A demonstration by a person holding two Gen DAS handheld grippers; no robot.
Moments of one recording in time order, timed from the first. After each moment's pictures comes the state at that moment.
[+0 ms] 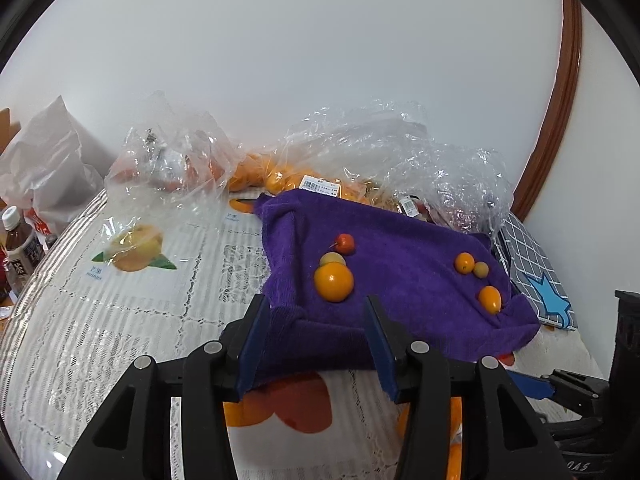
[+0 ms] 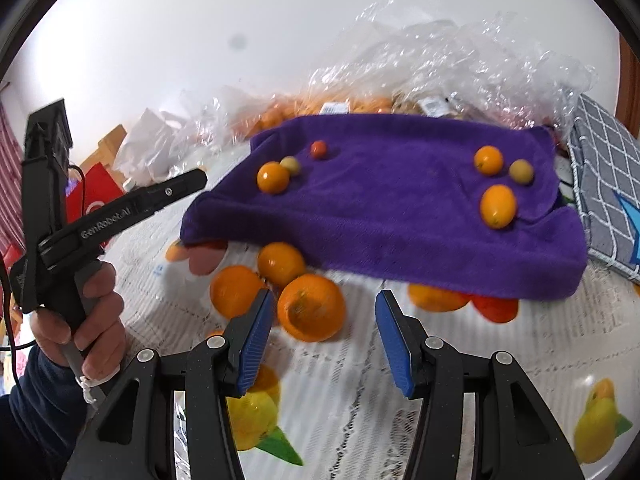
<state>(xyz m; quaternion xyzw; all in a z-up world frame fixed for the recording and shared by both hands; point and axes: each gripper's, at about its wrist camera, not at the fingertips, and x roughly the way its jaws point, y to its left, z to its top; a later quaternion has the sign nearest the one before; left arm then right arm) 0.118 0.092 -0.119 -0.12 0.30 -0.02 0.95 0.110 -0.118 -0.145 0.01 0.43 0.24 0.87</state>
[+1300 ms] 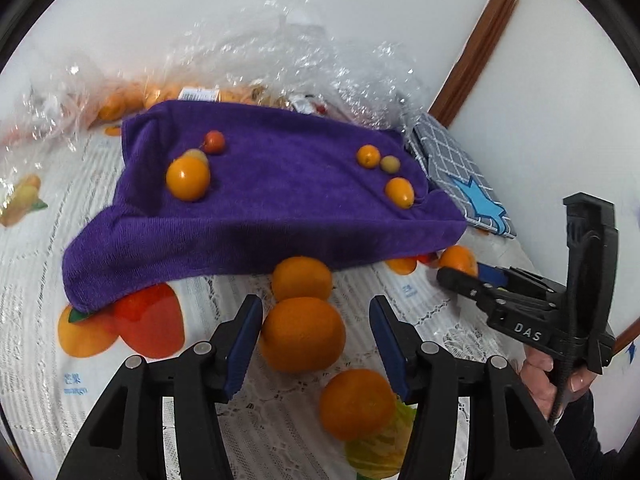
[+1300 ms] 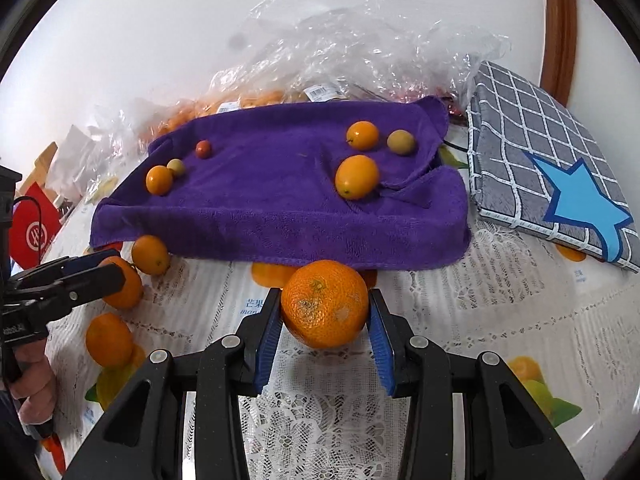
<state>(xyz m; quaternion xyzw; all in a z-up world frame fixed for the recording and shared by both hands) 0.119 0.026 -0.150 -0.10 0.42 -0.19 0.88 0.118 -0.193 -0.159 0.01 0.43 0.11 0.90</state>
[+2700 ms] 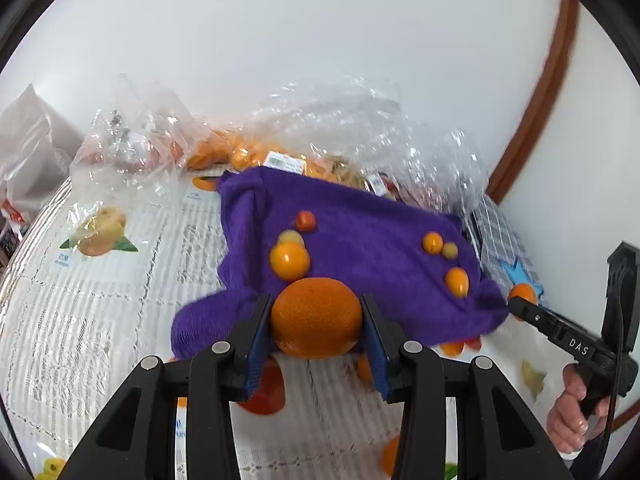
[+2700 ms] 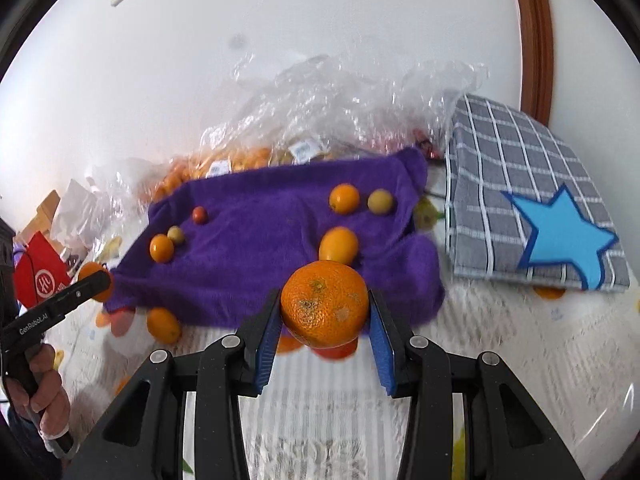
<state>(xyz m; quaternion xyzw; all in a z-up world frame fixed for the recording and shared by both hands) 0.132 0.079 -0.111 -0.14 0.34 -0.07 0.93 0.137 -0.209 -0.116 0.06 0.38 0.10 0.92</state>
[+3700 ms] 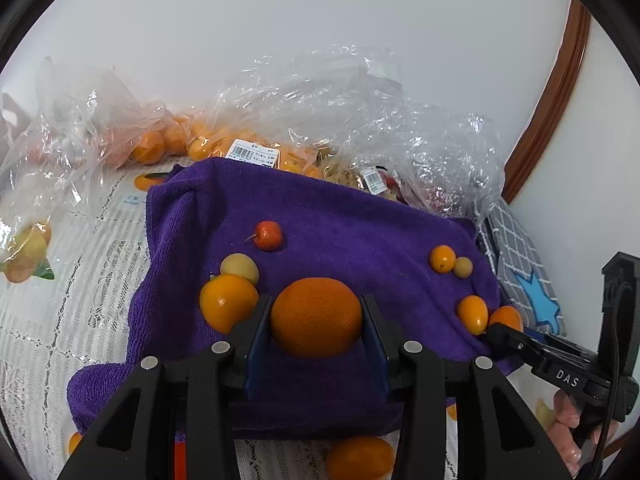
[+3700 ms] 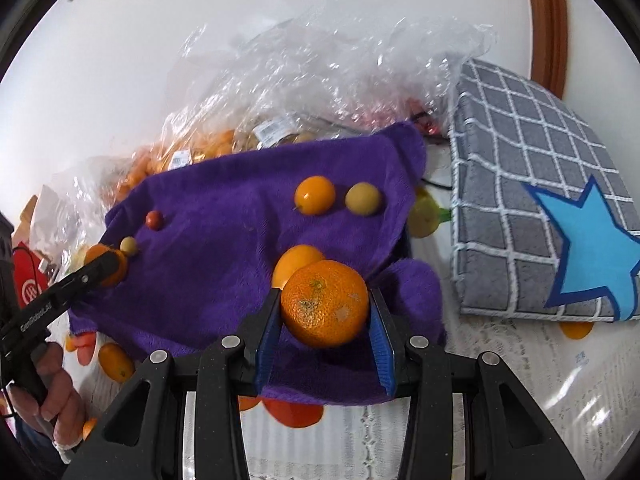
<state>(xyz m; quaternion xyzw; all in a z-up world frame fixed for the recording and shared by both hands) 0.201 0.032 -0.143 -0.13 0.35 -0.08 0.92 0.201 -0.218 -0.153 0.06 0.44 0.09 0.89</state>
